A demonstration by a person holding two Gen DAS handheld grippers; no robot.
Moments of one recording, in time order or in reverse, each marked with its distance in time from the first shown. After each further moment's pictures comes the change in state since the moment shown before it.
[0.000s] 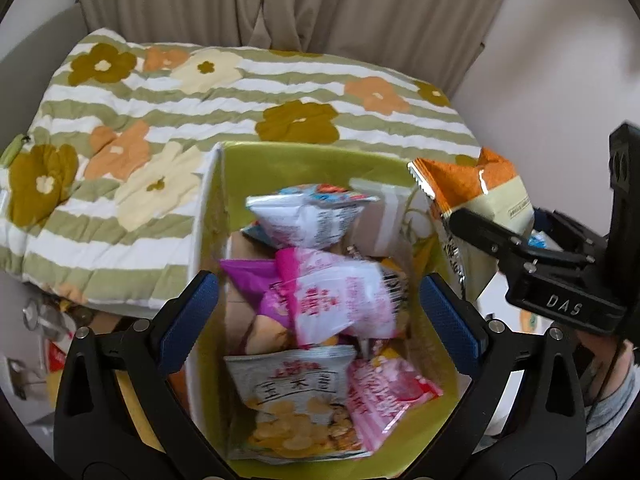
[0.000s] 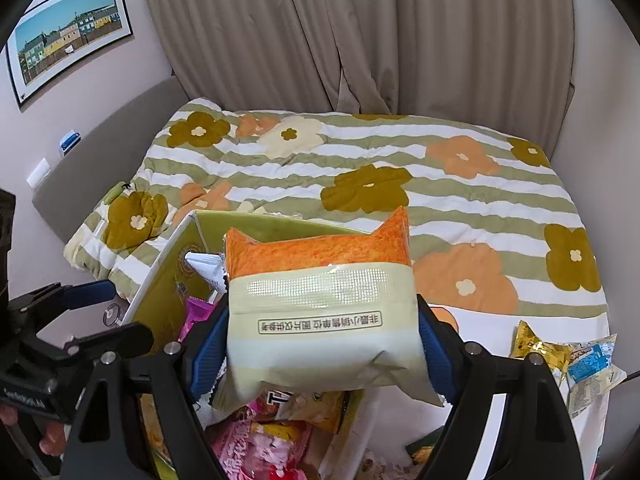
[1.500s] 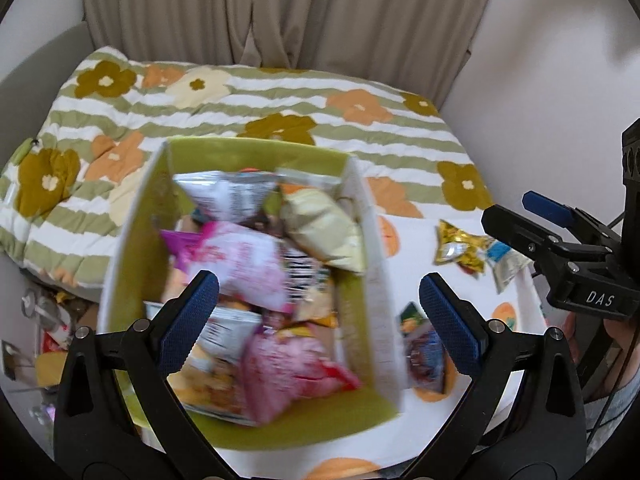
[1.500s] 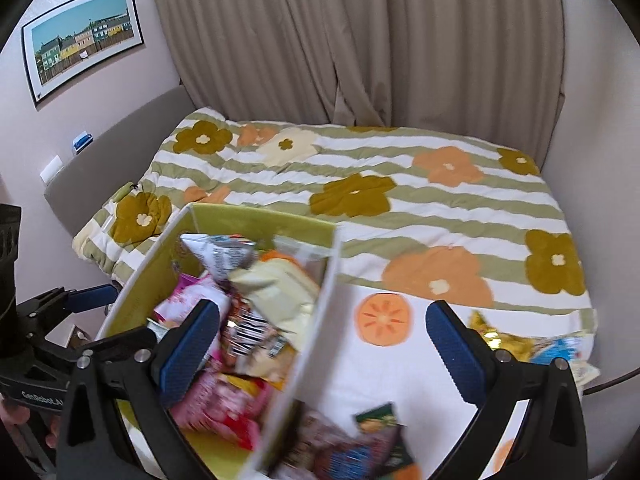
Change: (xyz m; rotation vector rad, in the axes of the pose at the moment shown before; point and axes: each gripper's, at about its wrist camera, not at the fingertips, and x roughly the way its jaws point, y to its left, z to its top) left arm -0.026 -0.120 -0.051 0.003 -0.094 0.025; right arm -0.079 -0.075 -0.038 -0.026 -0.082 0.010
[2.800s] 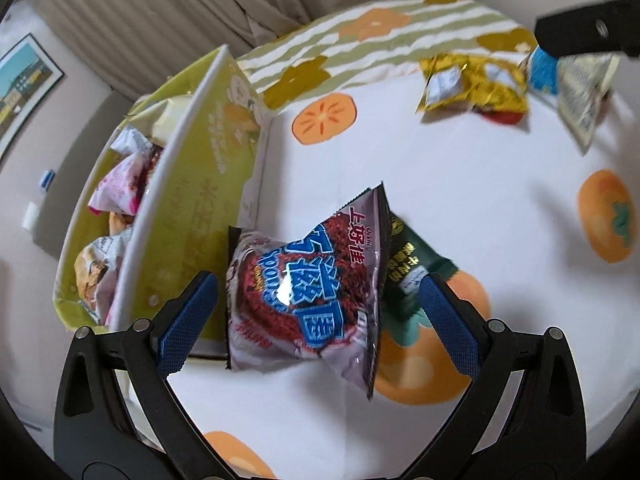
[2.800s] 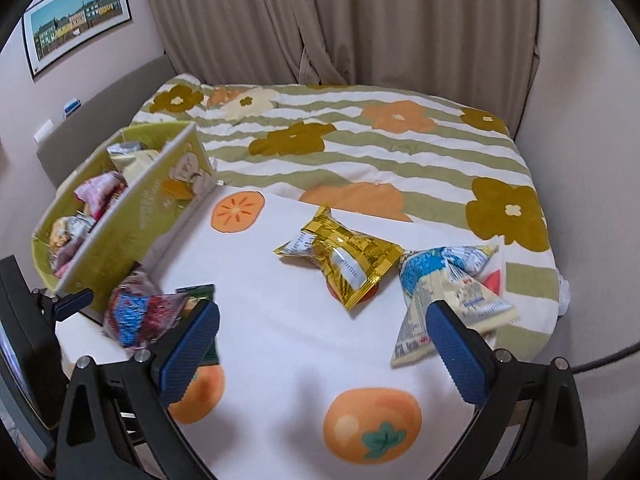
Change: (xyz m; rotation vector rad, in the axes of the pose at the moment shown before) left arm 0.151 -0.201 -0.145 0.318 0.126 0.545; right arm 0.007 -0.193 -0.111 -0.058 0.122 0.001
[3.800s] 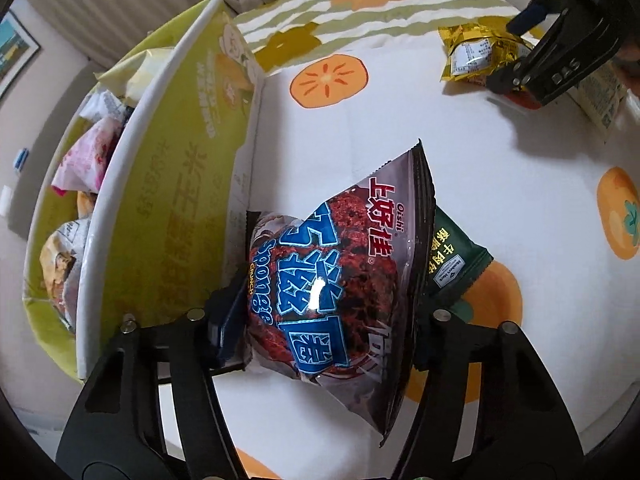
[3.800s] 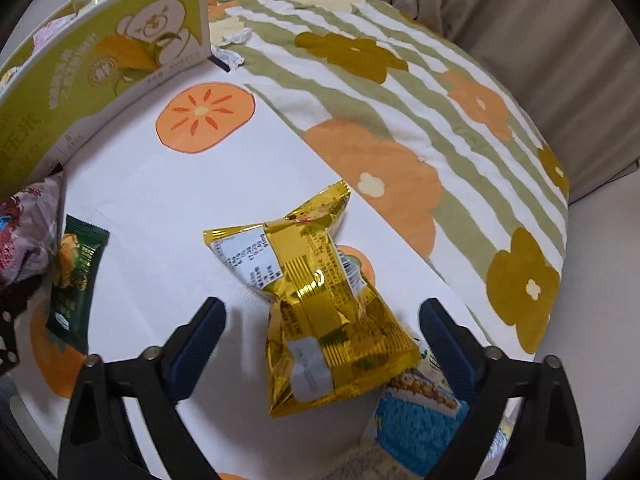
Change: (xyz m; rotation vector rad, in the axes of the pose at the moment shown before) left arm 0.033 0.025 0.002 -0.025 0.105 -0.114; right arm 0.144 0.006 0.044 -0.502 0.340 -0.034
